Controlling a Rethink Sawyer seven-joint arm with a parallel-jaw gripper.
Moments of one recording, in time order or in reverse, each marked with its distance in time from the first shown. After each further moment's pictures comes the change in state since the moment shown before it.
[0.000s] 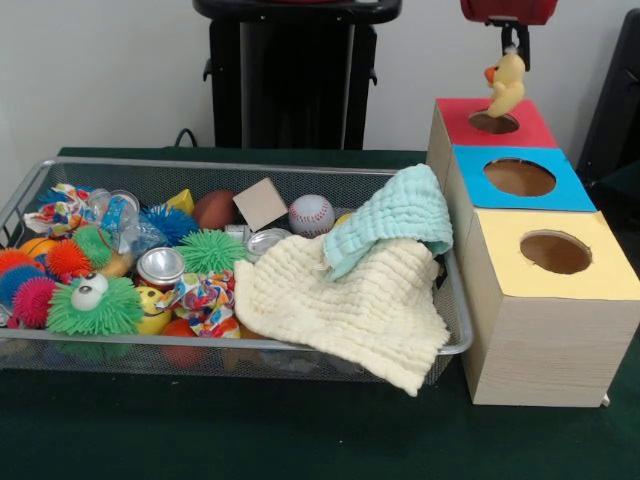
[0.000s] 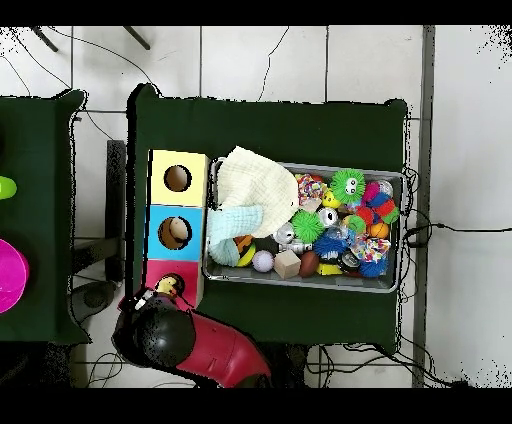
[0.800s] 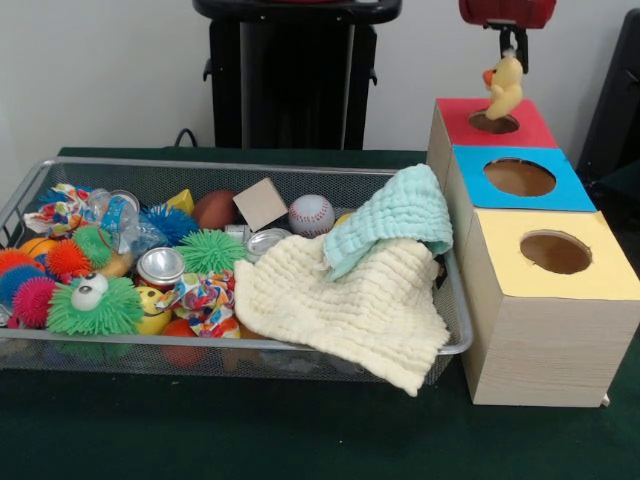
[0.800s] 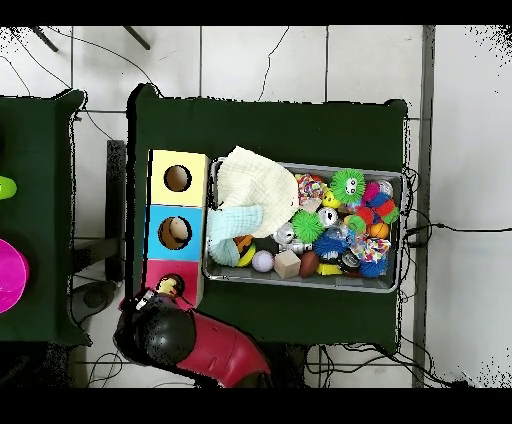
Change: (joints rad) arm -0.001 0.017 0.000 -0.001 0.000 0.000 0.000
